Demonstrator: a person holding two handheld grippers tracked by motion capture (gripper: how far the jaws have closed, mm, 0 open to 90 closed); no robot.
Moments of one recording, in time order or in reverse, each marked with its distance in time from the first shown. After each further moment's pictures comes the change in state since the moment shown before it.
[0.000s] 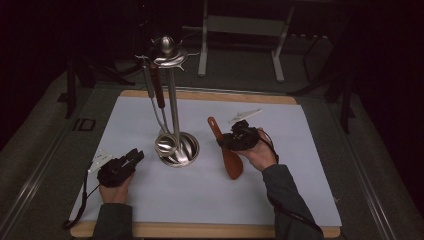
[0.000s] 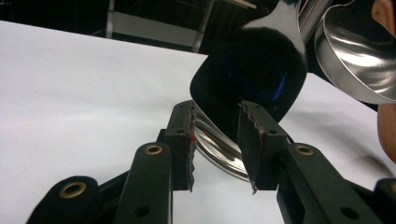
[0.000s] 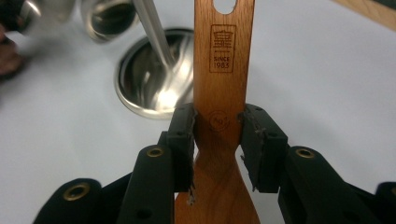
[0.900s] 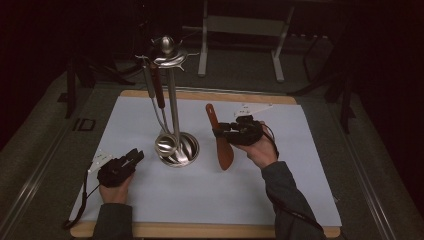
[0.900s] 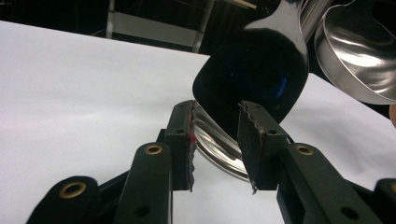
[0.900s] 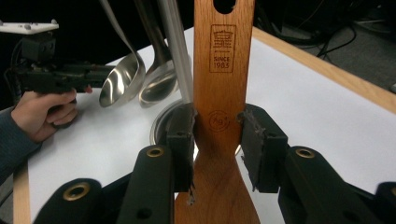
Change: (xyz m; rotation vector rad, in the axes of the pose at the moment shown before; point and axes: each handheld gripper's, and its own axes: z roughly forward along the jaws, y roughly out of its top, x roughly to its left) left arm 0.000 0.000 0.000 -0.001 0.001 -0.001; right arm 0.014 0.020 -0.033 -0.229 0.068 -0.047
